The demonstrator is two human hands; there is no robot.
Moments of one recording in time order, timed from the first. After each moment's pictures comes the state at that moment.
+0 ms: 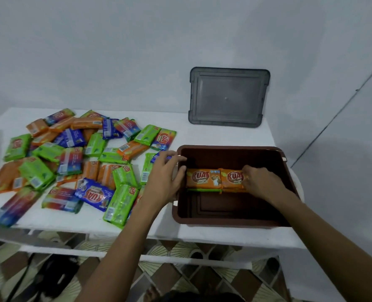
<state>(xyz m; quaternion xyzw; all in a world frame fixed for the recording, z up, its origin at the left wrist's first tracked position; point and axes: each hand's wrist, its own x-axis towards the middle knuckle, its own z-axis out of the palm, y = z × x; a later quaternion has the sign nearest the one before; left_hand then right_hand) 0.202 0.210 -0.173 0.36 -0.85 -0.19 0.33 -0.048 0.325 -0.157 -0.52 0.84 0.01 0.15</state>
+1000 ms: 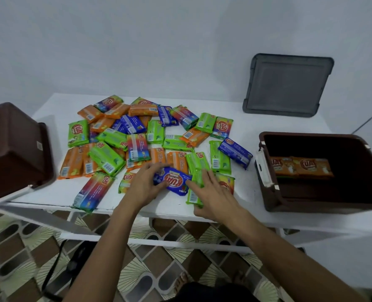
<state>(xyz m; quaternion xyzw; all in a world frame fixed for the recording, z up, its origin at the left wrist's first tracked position) 0.464 0.115 -0.208 0.46 -0.81 -0.32 0.15 0.277 0.239 -0.194 -0.70 0.70 0.02 0.14</state>
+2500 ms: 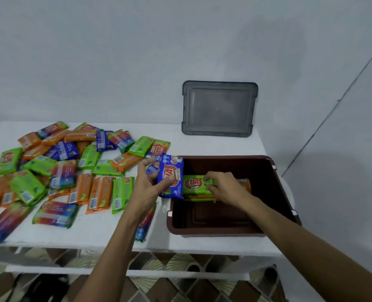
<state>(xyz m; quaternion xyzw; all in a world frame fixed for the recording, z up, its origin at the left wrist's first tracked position) 0.220 0.222 -0.137 0.40 -0.54 -0.65 0.36 -0.004 0.290 -0.166 -0.59 0.75 -0.18 0.22</state>
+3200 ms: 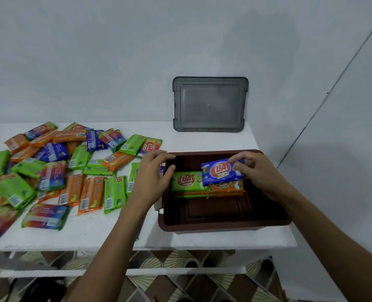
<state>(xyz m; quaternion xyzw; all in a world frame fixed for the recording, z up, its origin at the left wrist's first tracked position) 0.189 0.209 -0.139 0.37 -0.84 -0.22 0.33 -0.059 0.346 -0.116 -0.43 0.69 -0.46 0.35</state>
